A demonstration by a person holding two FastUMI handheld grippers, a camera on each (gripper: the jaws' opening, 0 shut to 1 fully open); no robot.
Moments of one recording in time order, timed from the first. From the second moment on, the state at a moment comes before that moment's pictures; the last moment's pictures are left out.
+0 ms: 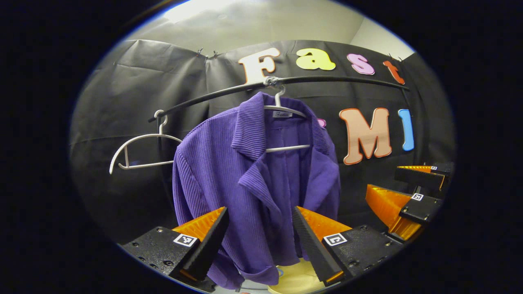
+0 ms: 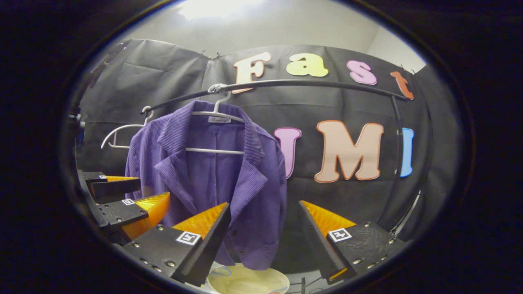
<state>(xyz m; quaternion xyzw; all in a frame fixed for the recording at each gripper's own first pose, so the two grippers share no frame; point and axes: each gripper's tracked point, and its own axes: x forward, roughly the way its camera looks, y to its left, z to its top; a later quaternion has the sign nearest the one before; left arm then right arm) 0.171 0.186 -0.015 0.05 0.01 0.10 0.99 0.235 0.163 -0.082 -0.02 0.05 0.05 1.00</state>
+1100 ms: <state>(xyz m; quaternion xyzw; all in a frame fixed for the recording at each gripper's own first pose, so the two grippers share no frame) 0.242 0.243 -0.011 0.07 0.01 0.28 0.96 0.410 0.222 -0.127 0.02 0.10 0.15 0.98</state>
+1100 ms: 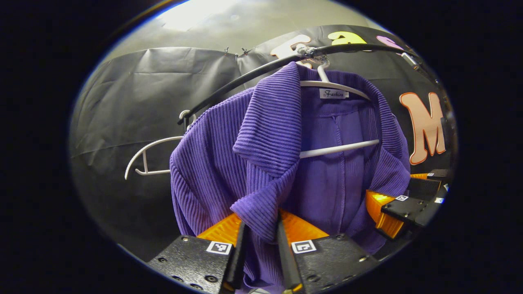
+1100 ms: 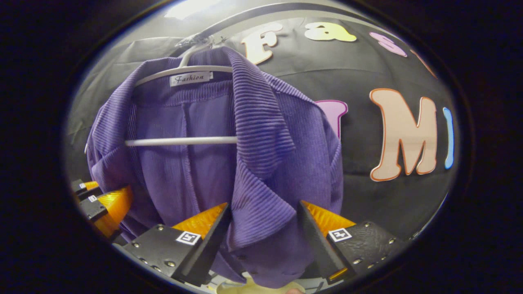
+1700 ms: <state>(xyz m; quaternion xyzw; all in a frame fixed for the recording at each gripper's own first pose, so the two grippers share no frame) 0.189 0.235 0.010 0.04 0.05 0.22 0.97 0.442 0.177 -0.141 -0.03 0.12 0.05 0.99</state>
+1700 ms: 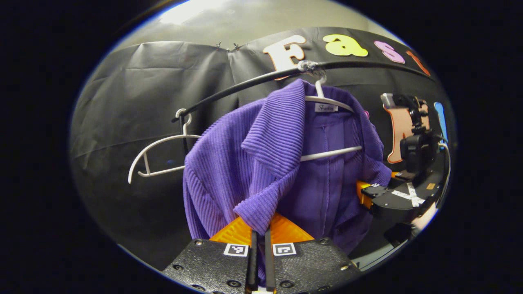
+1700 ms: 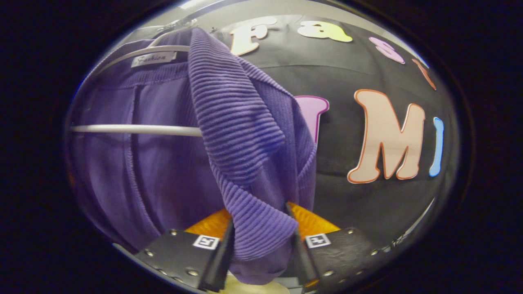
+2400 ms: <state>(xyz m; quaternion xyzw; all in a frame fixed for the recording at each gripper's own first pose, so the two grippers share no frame) 0.136 0.285 0.082 0.03 -0.01 0.29 0.96 0.418 0.132 -0.105 -0.02 0.10 -0.03 0.99</state>
